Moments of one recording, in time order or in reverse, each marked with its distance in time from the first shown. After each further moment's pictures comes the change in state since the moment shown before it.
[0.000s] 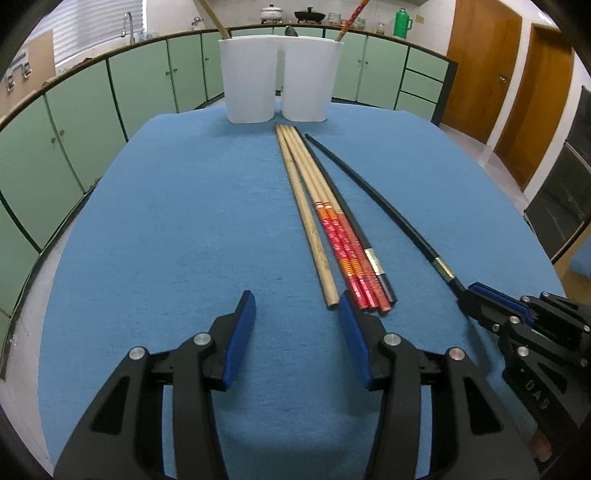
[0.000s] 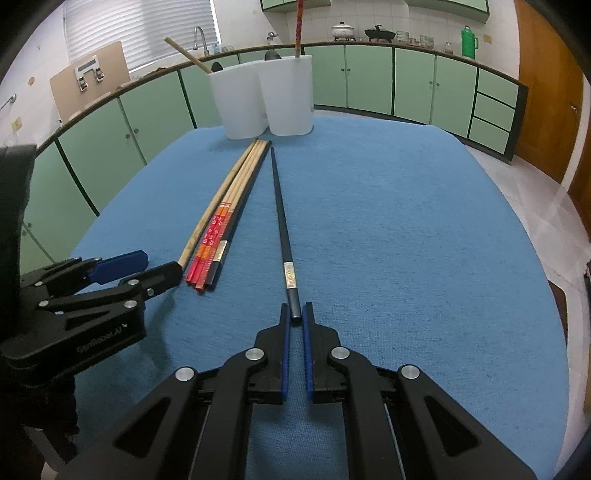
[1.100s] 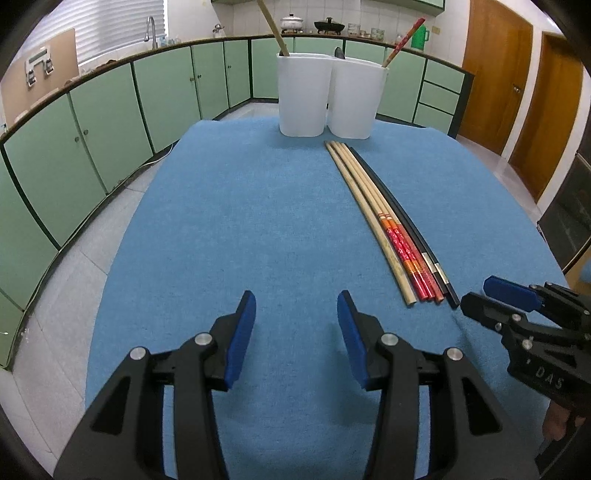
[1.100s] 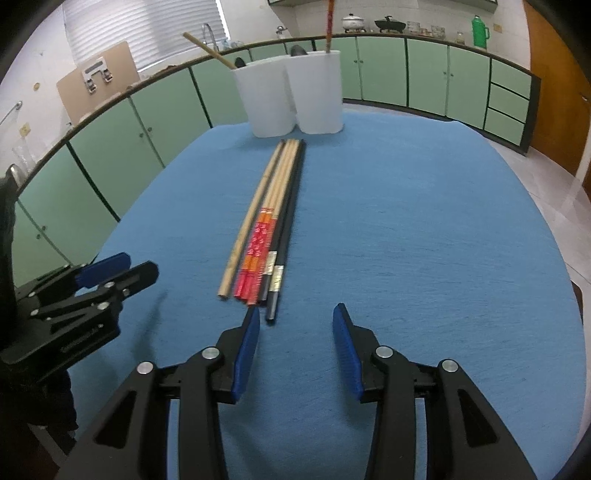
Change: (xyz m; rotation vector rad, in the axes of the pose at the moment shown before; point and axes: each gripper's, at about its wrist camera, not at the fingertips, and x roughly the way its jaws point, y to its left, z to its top) left arm -0.031 0.055 -0.004 -0.025 -0.041 0.057; right arm 0.001 0.024 0.013 0.006 0.035 0.070
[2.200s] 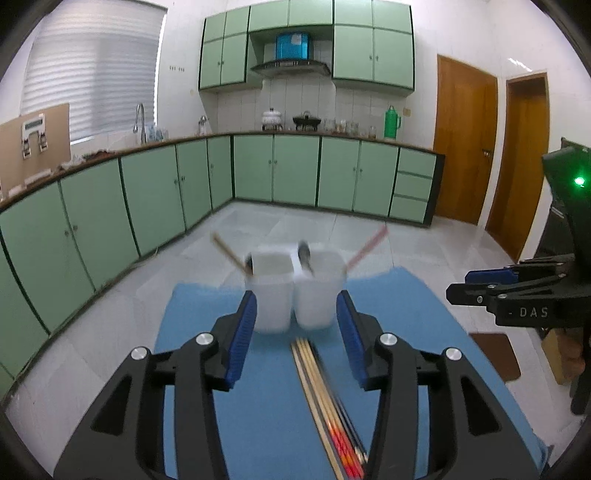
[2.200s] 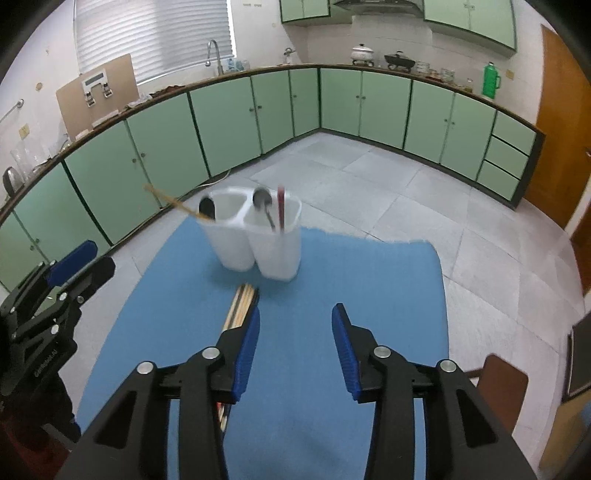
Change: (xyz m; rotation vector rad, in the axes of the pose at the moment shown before) left arm -0.073 -0.034 0.153 0.037 -0.360 -0.074; right arm -0.074 -0.039 0.187 -0.096 -0.048 -0.067
